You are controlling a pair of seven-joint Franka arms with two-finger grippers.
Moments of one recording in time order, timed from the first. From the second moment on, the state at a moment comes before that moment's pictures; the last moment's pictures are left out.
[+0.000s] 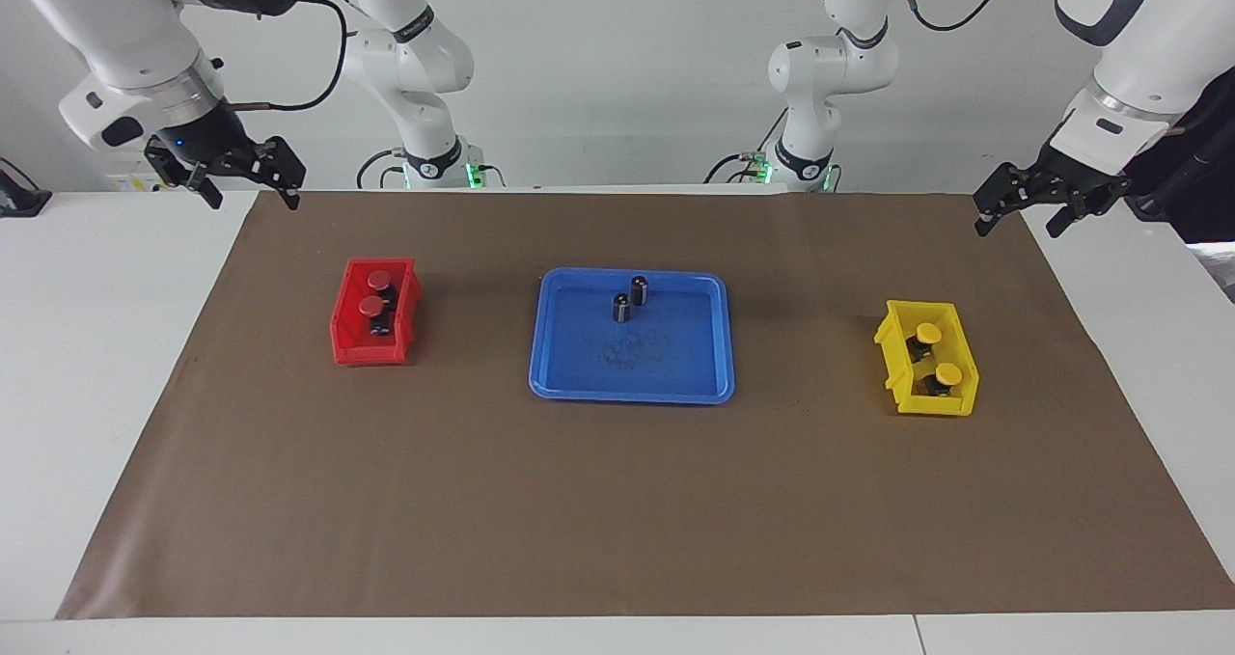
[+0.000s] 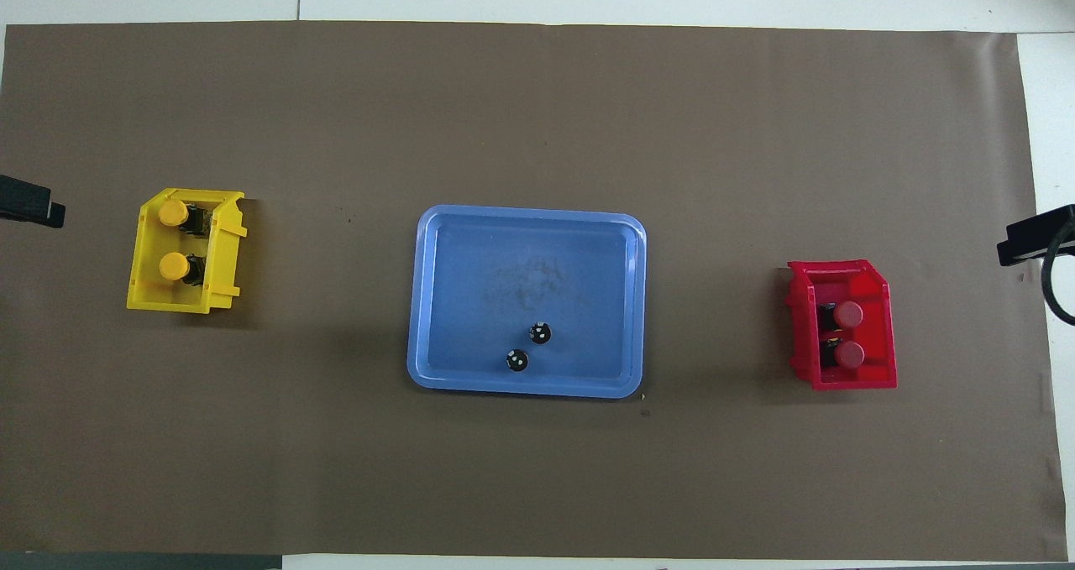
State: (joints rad) left arm 0.00 0.00 0.01 -1.58 0.00 1.56 0.14; right arm -0.12 -0.04 0.02 -1.60 -0.04 1.45 -0.10
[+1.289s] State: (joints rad) left arm 0.00 0.00 0.01 -1.58 0.00 1.56 0.14; right arm -0.09 -0.09 0.02 -2.22 0.02 2.09 -0.12
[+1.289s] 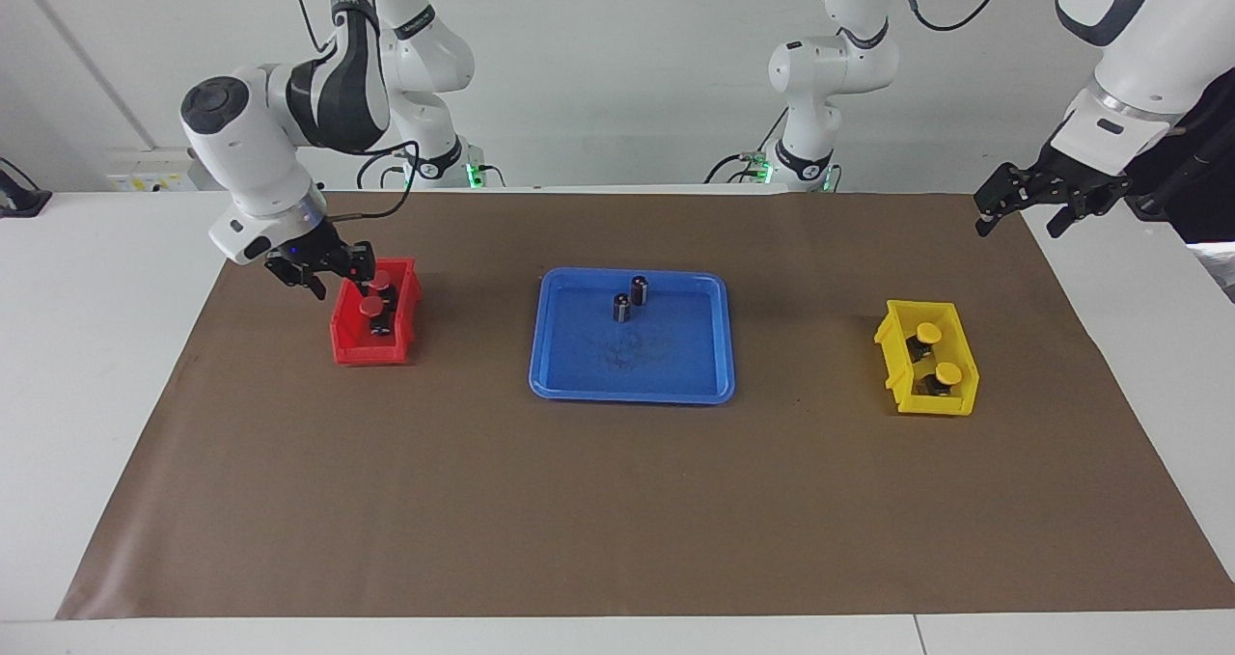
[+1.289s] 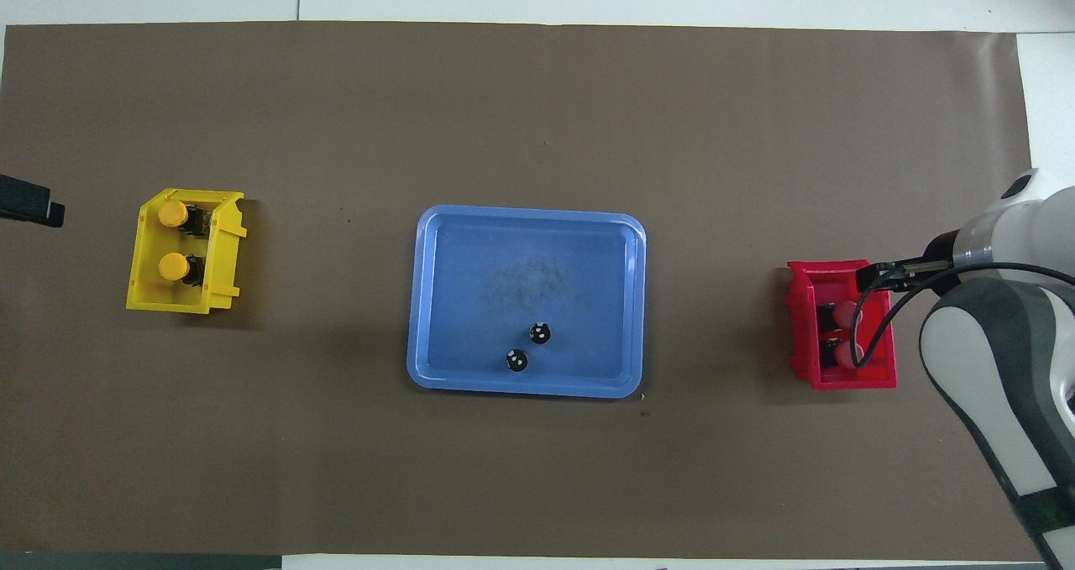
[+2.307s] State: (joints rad) left arm 0.00 0.00 0.01 -1.58 0.00 1.56 0.14; right arm -0.08 -0.08 0.02 -2.34 0.02 2.21 -0.12
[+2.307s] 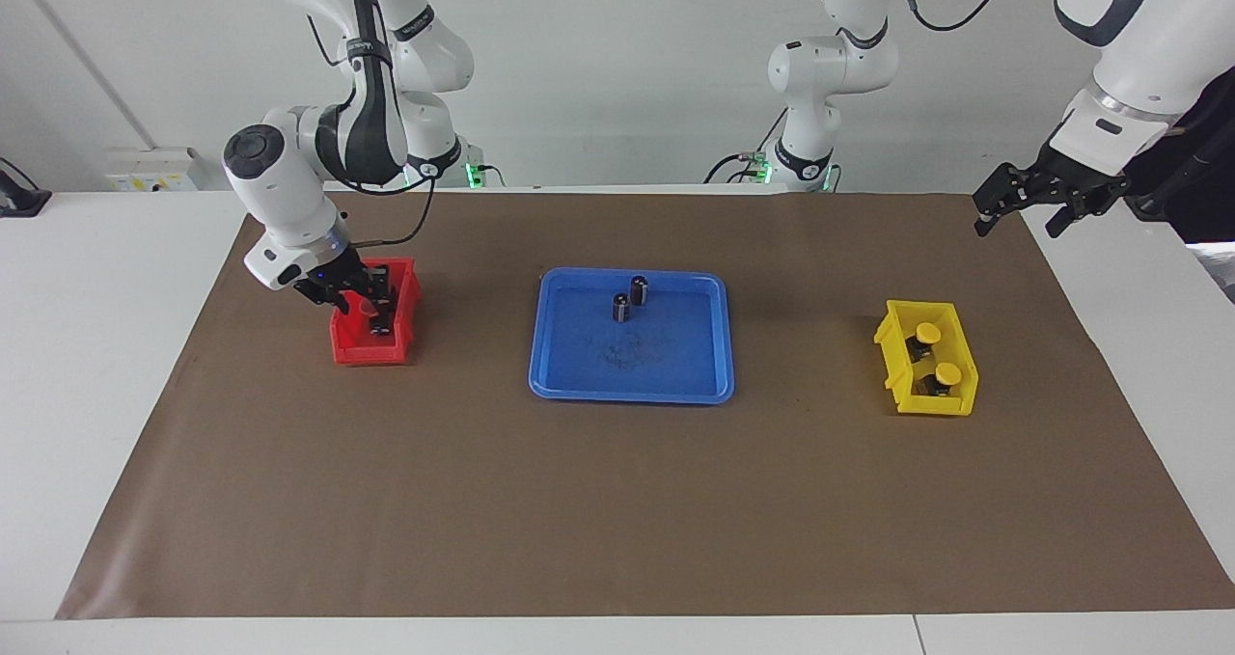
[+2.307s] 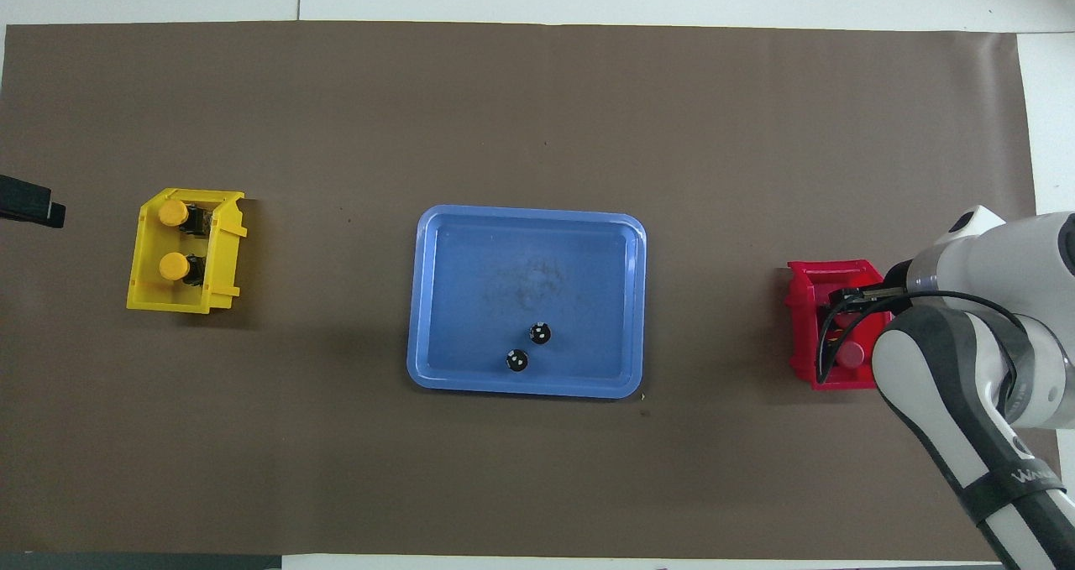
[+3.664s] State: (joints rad) left arm 0.00 0.00 0.00 -1.58 0.00 1.56 0.14; right arm -0.08 -0.09 0.02 -2.39 0.02 2.25 -0.15
